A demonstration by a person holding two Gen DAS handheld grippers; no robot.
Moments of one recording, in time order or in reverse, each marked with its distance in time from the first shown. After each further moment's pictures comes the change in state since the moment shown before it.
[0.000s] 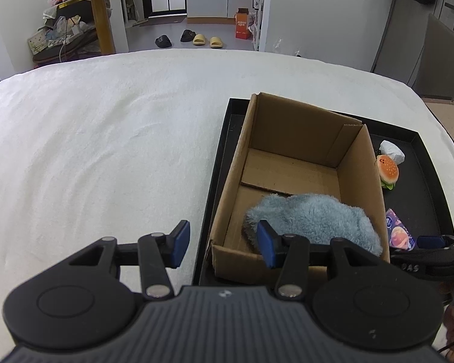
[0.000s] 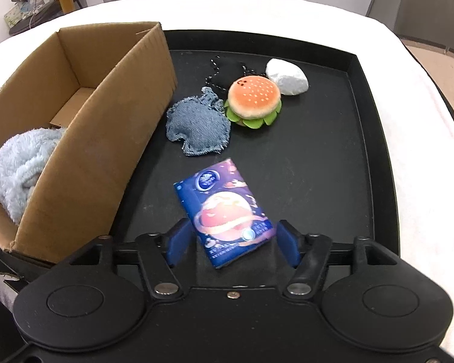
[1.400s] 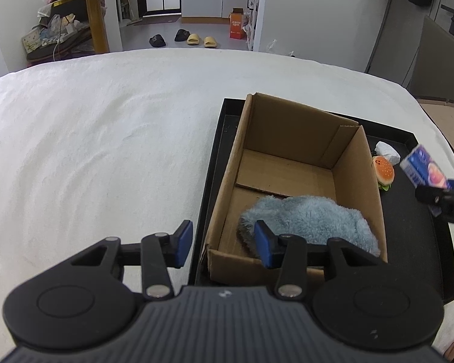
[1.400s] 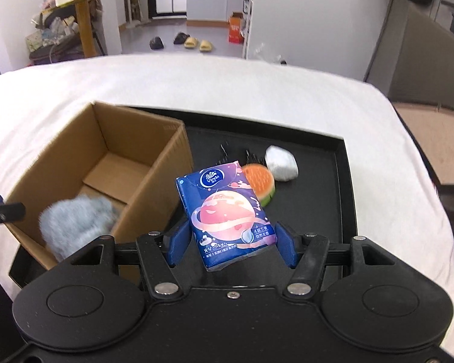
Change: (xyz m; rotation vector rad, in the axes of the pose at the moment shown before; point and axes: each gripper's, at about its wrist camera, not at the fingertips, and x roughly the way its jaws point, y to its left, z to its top) left arm 0.005 0.002 0.003 0.000 0.004 -0.030; right arm -0.086 0.005 0.035 -0.064 -0.218 0.018
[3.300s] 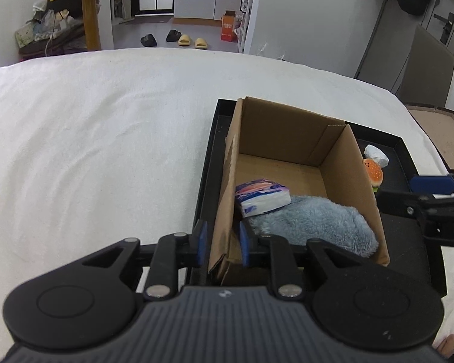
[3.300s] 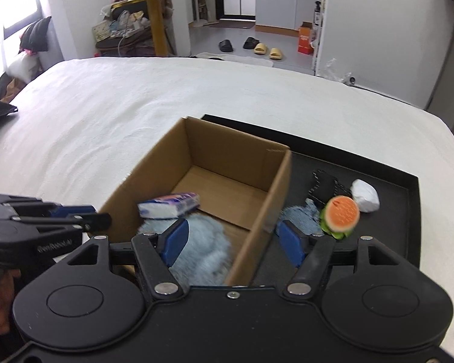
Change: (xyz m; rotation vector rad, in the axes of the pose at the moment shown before) left arm -0.002 0.010 -0.004 -0.018 -0.013 -0.058; right arm -0.020 0.047 0.016 -0.099 0.003 0.214
